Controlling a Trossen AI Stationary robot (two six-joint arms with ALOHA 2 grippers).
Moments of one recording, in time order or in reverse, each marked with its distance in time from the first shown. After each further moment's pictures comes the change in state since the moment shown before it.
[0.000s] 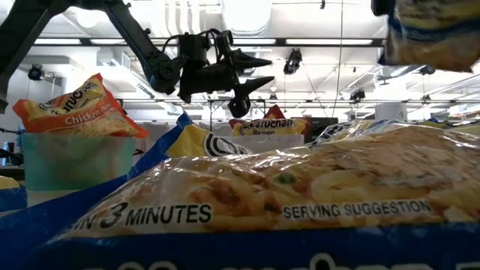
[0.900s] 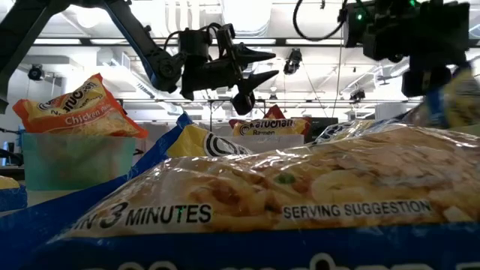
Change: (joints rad) left arm -0.044 0.000 0.000 0.023 -0.012 -0.006; right arm 0.111 0.295 -0.113 -0.058 -0.063 -0.223
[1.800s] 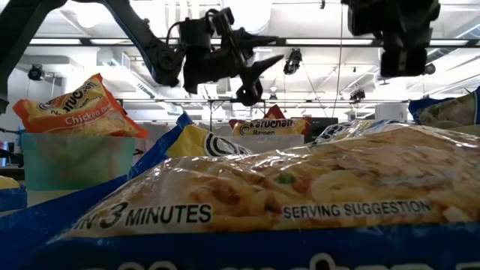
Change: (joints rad) left arm -0.082 -0.020 -0.001 0.001 0.060 0.013; right arm 0.095 -0.105 0.038 0.308 0.128 0.332
